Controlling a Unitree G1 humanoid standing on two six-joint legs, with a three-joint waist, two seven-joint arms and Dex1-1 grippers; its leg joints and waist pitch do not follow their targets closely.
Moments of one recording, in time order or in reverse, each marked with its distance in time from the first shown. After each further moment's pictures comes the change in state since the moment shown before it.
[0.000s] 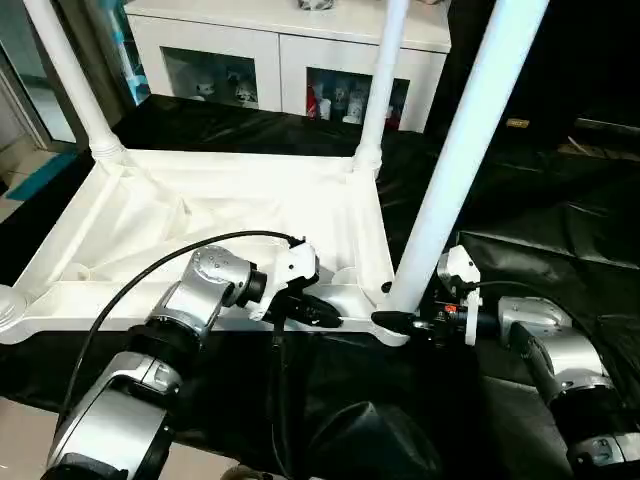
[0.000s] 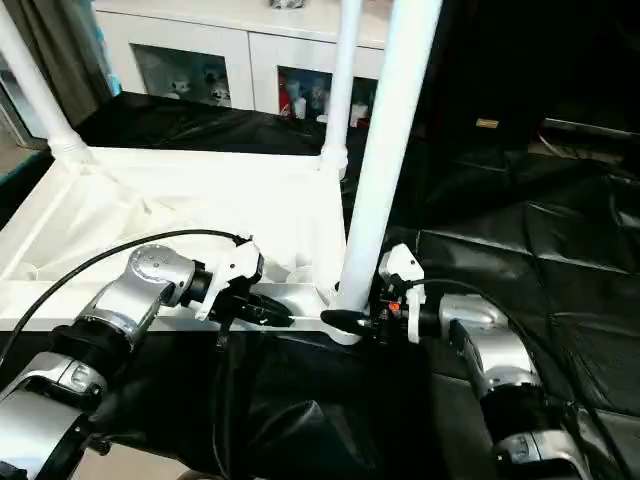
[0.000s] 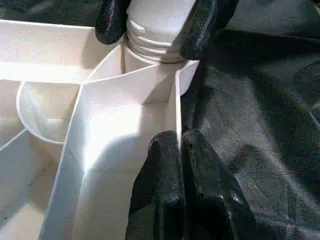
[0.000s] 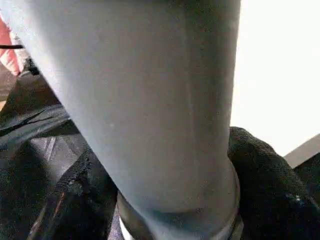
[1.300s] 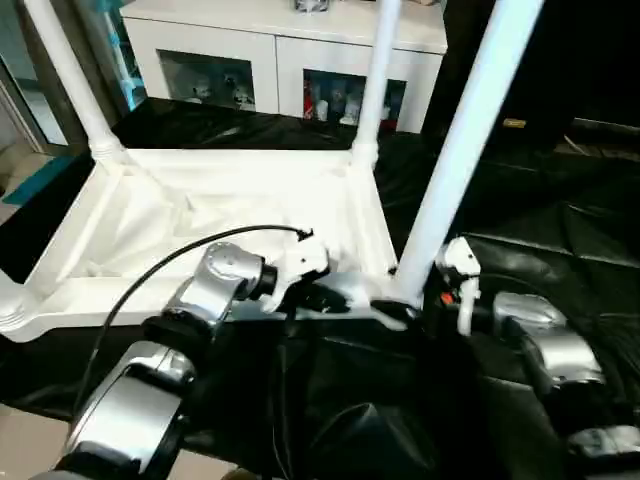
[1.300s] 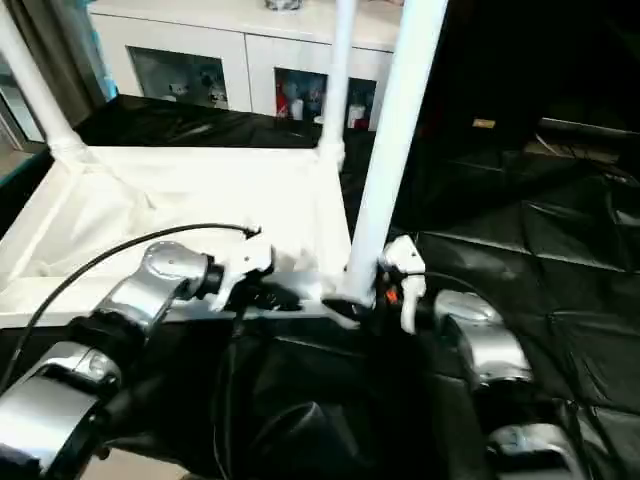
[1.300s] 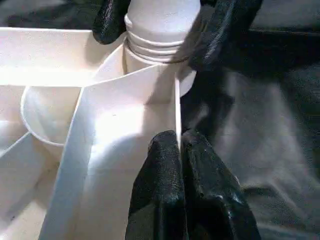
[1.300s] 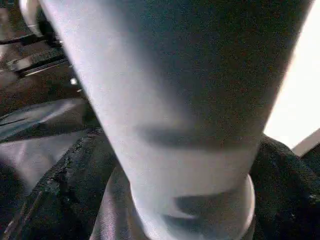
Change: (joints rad) left arm -0.037 -0.025 0.008 0.081 0.024 -0.066 0.032; right arm -0.022 -0.013 0.005 0.035 -0.018 -0.039 -0.025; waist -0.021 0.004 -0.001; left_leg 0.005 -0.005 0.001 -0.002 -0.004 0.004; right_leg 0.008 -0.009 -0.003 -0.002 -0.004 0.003
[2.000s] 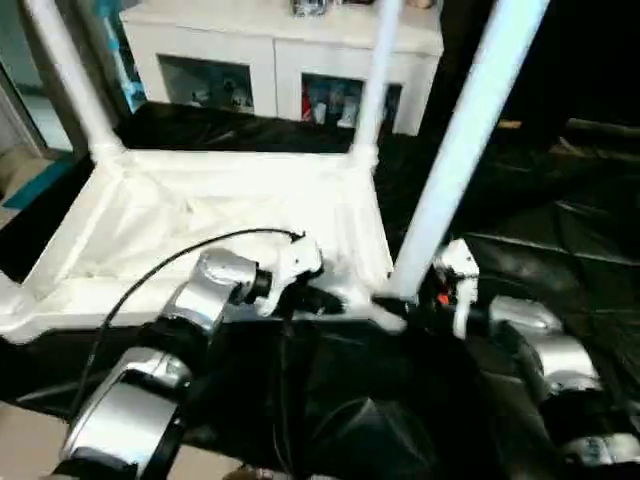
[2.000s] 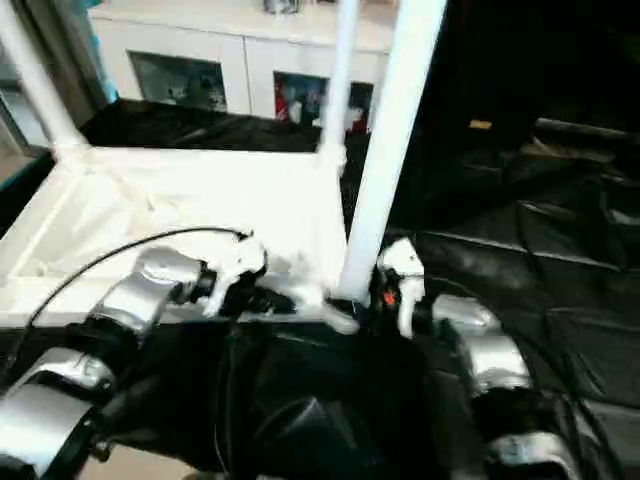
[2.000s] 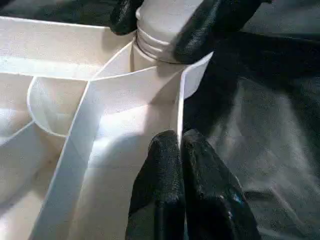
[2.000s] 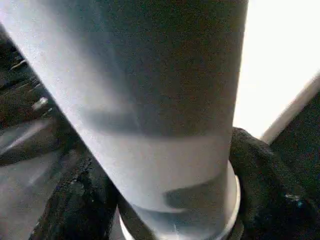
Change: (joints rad) left arm -0.023 -0.045 0.029 0.055 0.008 0.059 0.180; right arm -0.013 0.114 -0.070 0.028 -0.006 0.059 -0.283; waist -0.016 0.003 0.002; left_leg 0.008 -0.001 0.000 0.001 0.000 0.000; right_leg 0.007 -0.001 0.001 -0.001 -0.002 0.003
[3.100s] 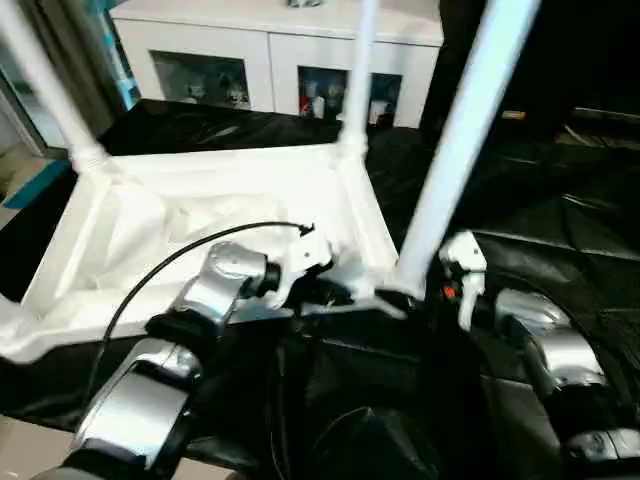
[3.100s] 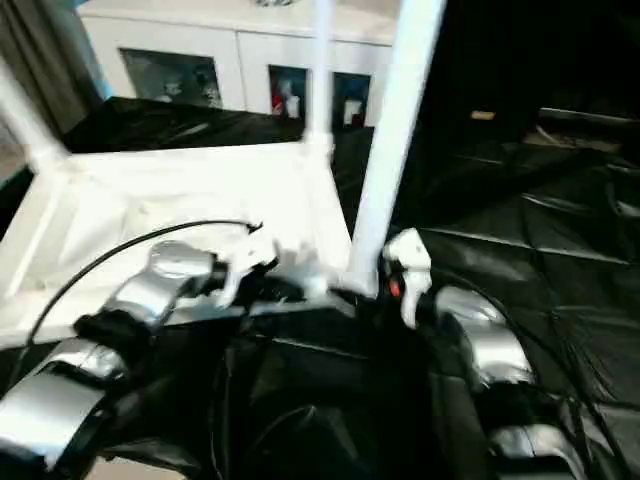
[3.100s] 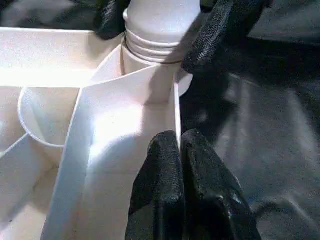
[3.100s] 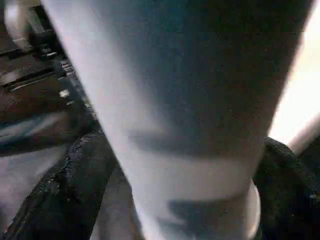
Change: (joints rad) left arm 0.009 0.030 -0.010 -0.025 -0.022 -0.068 -0.178; right arm 0.026 -0.100 0.060 -0.070 0.016 -0.056 0.236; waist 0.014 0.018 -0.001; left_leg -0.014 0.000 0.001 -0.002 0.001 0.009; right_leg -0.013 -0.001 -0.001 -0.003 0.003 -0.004
